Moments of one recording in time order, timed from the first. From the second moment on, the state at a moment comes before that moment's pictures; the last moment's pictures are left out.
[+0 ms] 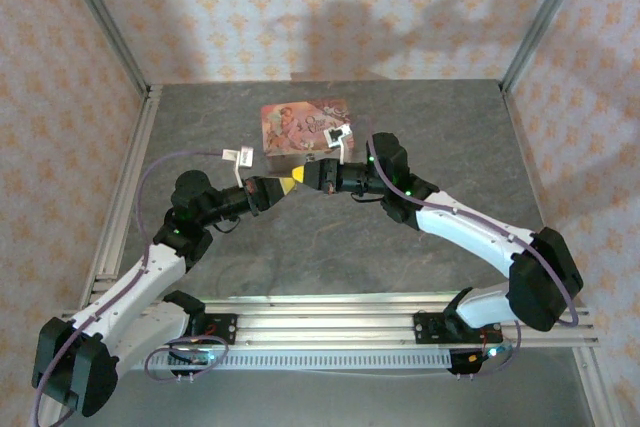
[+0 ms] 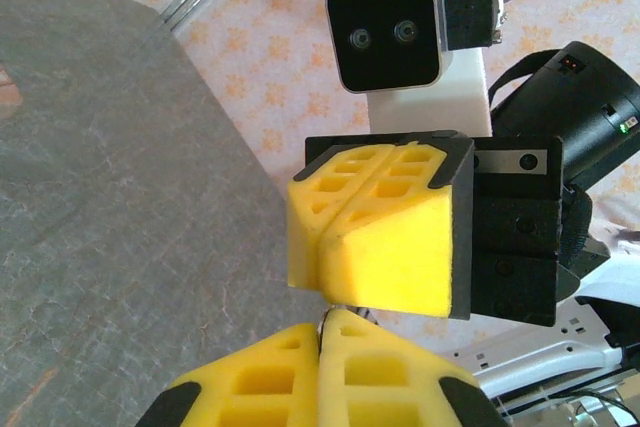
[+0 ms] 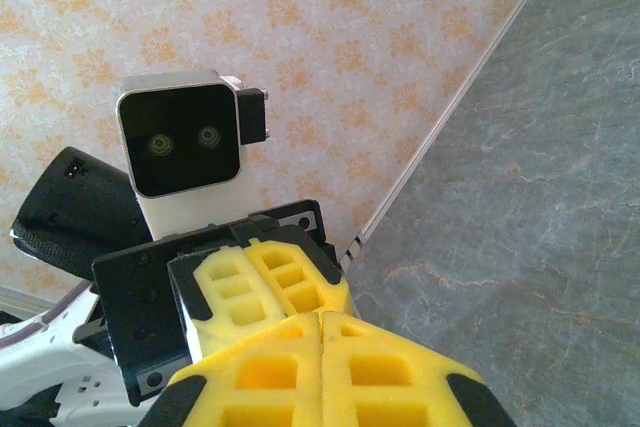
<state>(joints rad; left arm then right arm) -0.35 0.91 0.53 0.34 0.73 -0.85 0.72 1.37 0.95 0.26 -0.66 0.83</state>
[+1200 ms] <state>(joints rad) 0.00 1.39 0.93 -0.29 0.35 -0.46 0.52 2.09 1.87 -0.74 0.19 0.74</state>
